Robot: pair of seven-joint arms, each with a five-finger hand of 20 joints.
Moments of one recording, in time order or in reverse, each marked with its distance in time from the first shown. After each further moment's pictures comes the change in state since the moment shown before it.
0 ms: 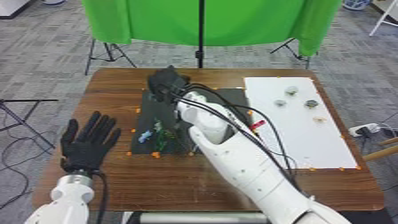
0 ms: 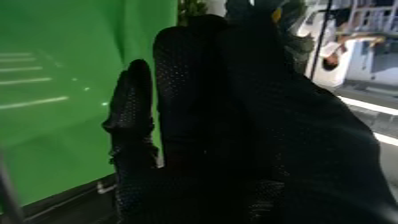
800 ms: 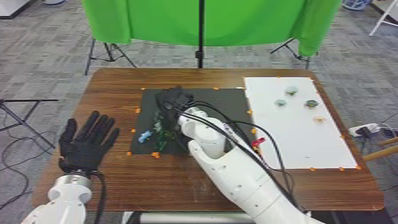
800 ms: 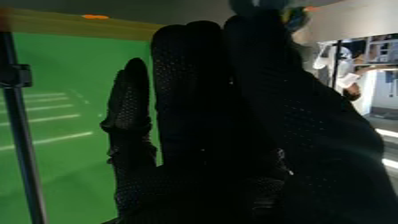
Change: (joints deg) left arm 0.6 0.2 -0.9 0.0 0.1 -0.1 -1.0; right arm -5.6 -0.8 1.3 -0.7 -2.3 -5.9 4.7
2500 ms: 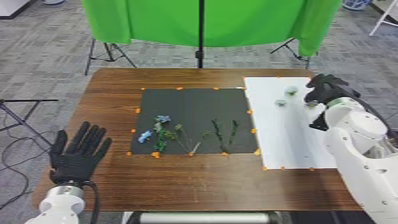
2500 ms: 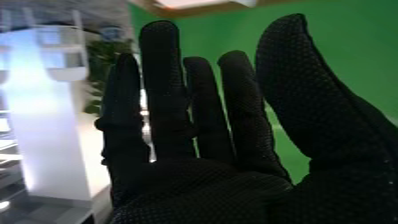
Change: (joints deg) left arm 4.8 -3.3 -3.9 -0.5 -0.1 0.0 -0.6; right arm -16.6 36.5 31.5 -23.5 29.9 -6.8 27.7
